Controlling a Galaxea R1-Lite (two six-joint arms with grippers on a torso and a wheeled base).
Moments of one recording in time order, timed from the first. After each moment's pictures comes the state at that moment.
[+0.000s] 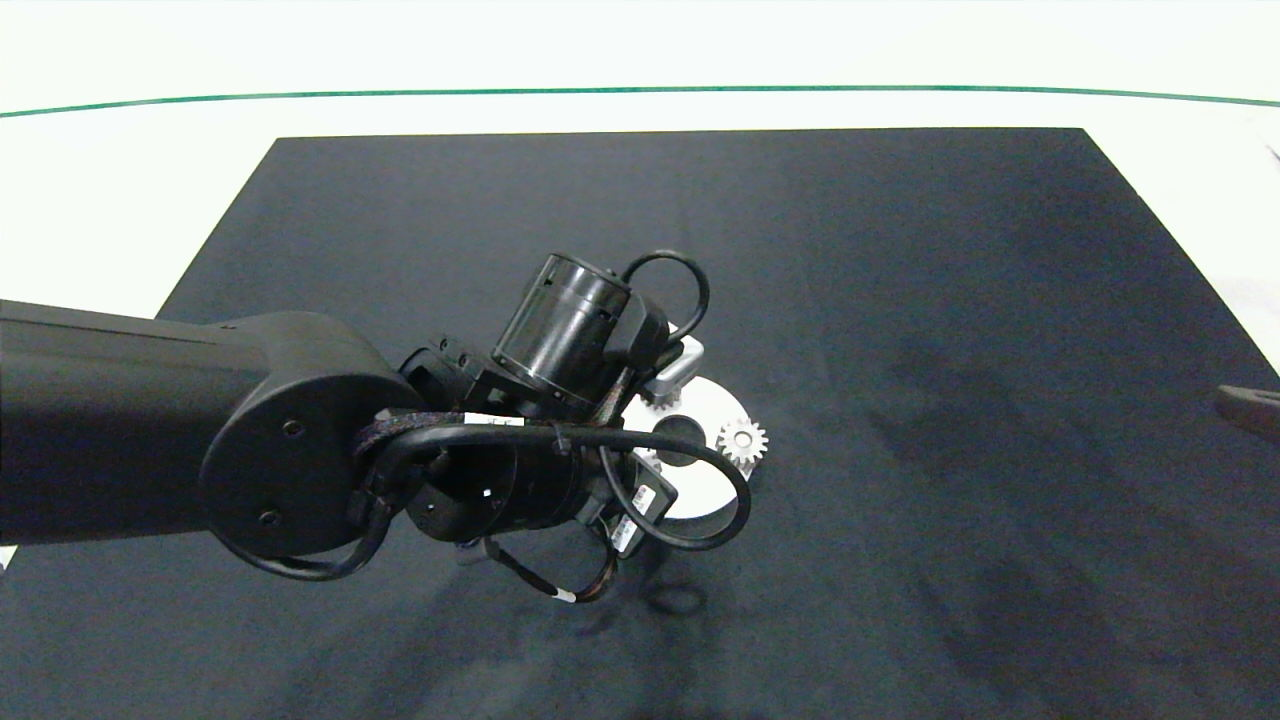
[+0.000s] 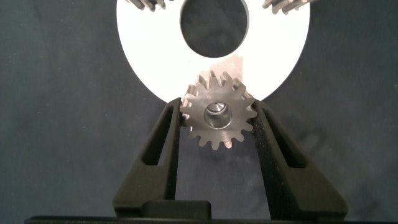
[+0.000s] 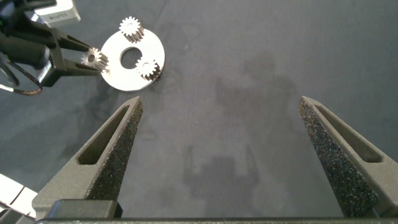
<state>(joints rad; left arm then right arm) -0.83 1.78 -1.30 0.24 0.28 0.13 0.72 0.97 -1.08 0.36 -0.35 -0.04</state>
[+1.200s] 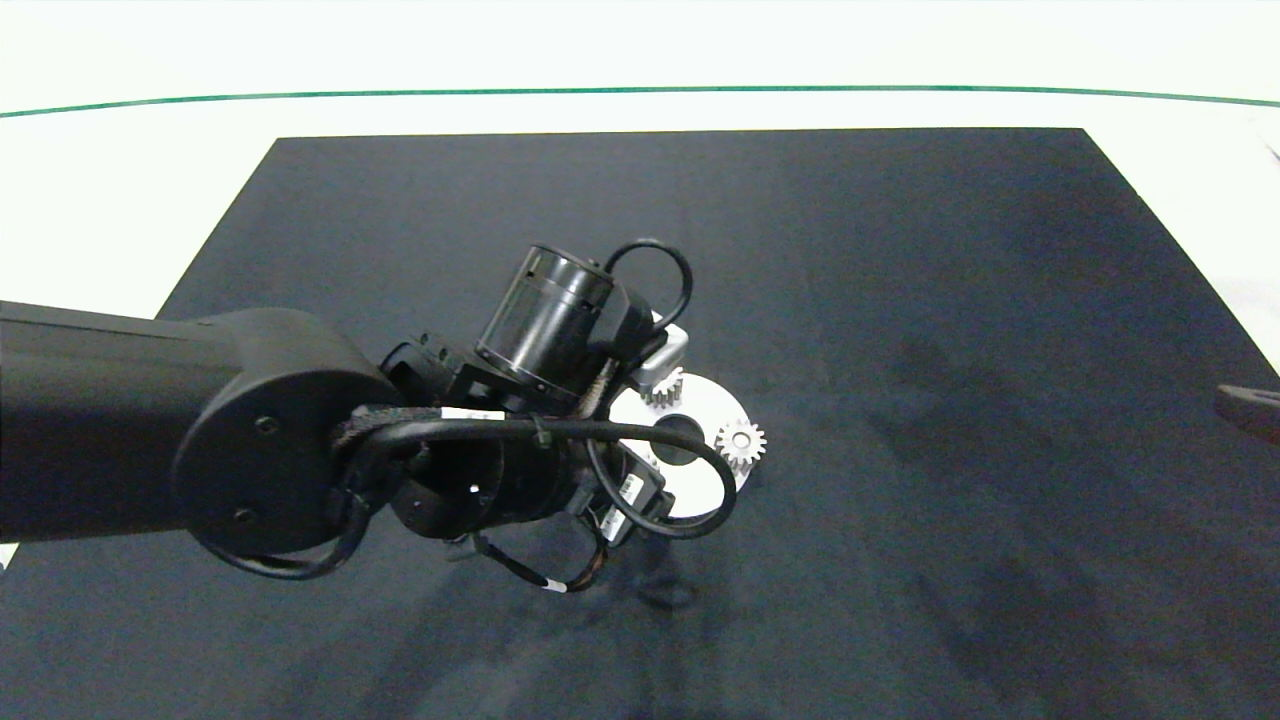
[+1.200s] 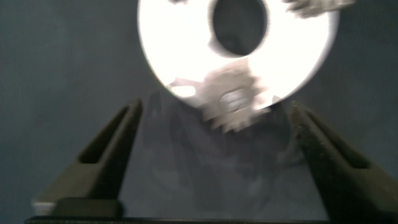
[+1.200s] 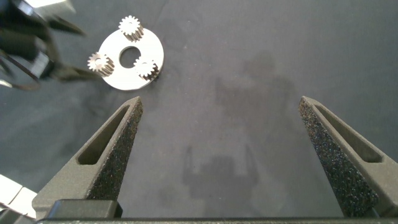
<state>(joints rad) -0.80 1.76 -1.28 0.22 0.31 0.12 0.72 0.97 -1.08 0.36 -0.35 -0.04</state>
